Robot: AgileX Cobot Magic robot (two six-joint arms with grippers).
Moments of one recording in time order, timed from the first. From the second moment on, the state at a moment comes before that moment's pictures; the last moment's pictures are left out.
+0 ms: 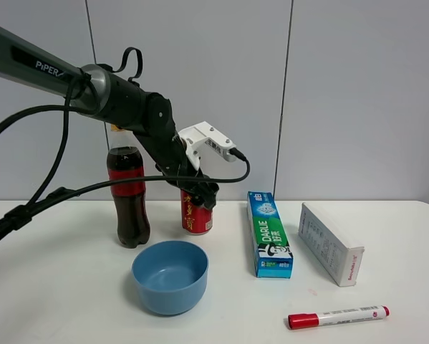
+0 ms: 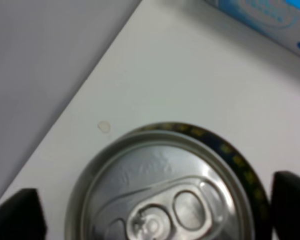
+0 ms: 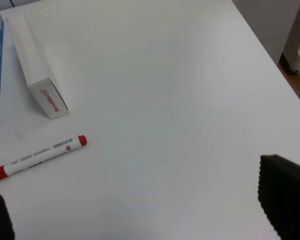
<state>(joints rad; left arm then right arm) -0.48 2.33 -1.82 0.00 0.42 0.43 -0.11 0.00 -0.49 0.05 1.07 -0.02</state>
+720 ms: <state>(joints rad) -0.51 2.16 -1.81 -0.05 0.55 0.39 -0.11 0.00 -0.49 0.05 1.07 -0.02</state>
